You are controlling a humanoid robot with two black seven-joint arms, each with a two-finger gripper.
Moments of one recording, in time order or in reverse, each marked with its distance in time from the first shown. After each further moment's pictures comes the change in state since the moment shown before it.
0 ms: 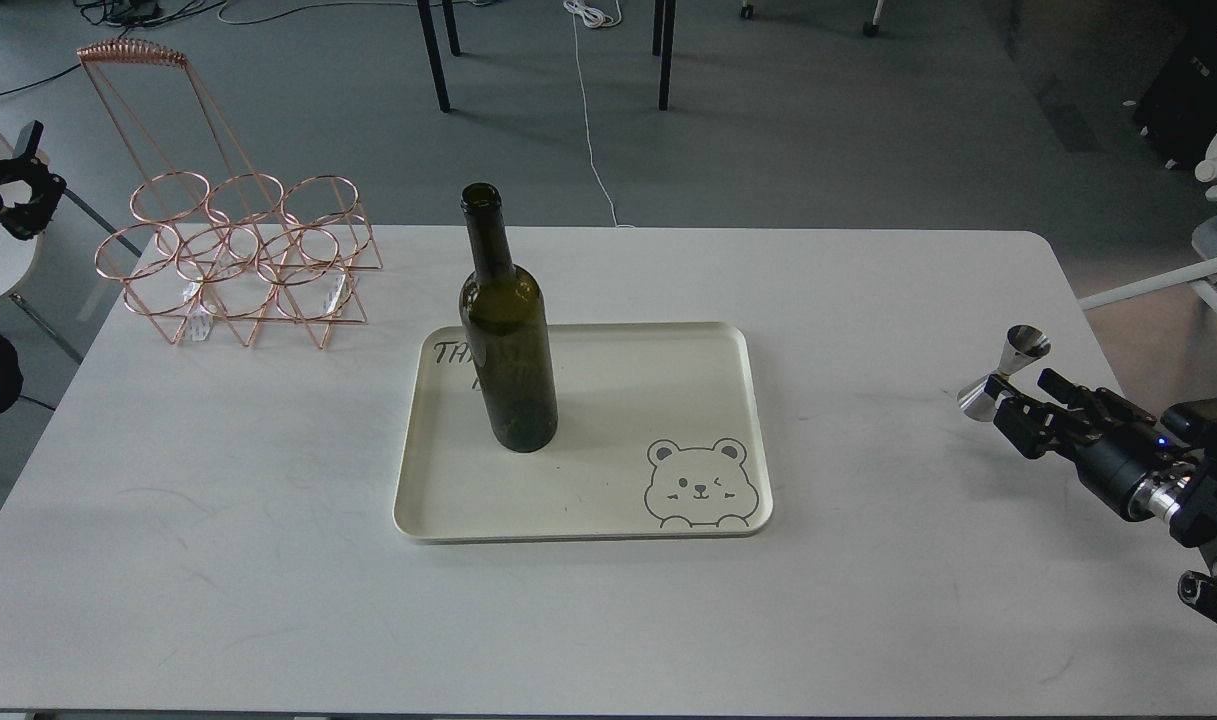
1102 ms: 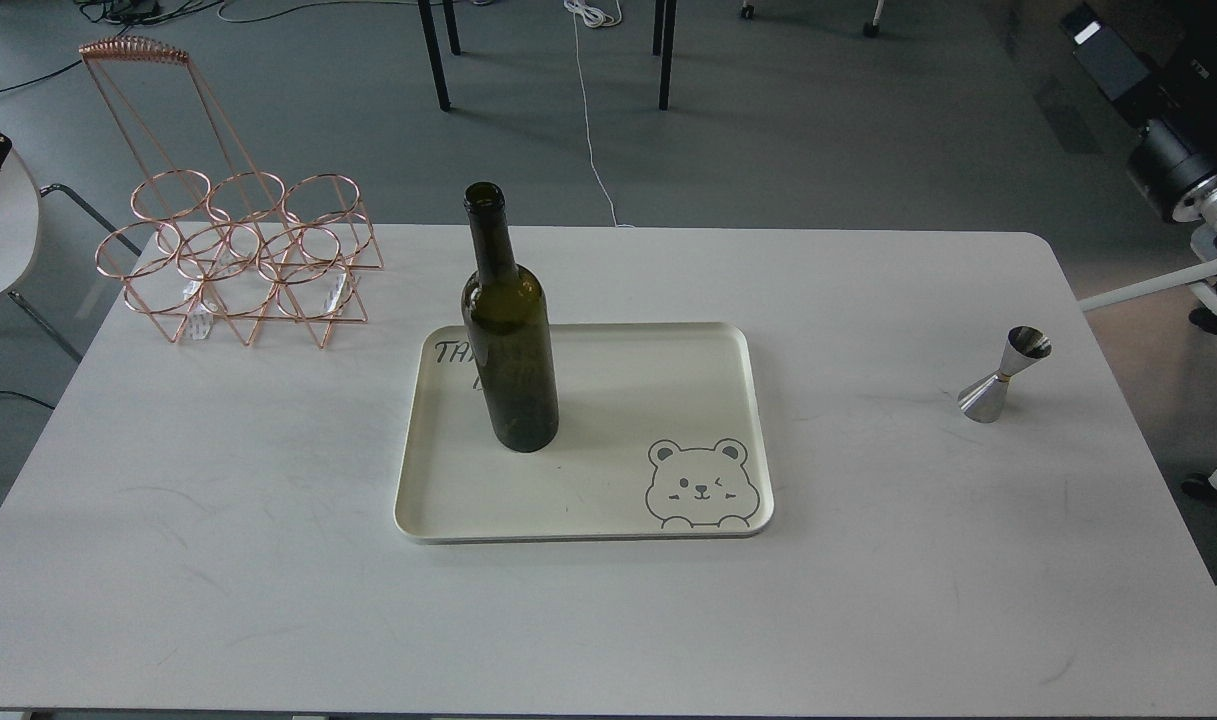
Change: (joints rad) left arm -0.033 0.137 0.020 -0.119 0.021 0.000 0.017; right arm 0.469 -0.062 0.099 0.151 0.573 0.221 0.000
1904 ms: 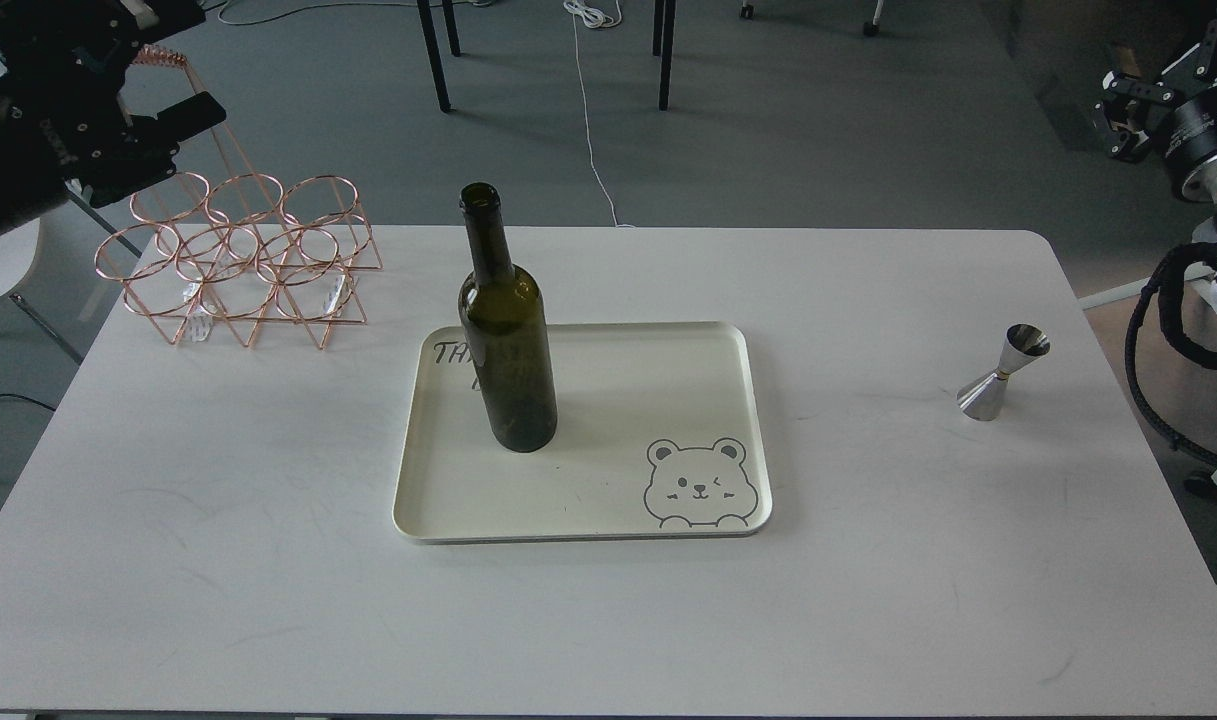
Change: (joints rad) left arm -0.001 0.340 -0.002 -0.842 0.981 0.117 0.015; right arm -0.095 0.124 0.224 -0.187 1.002 0.489 0.000
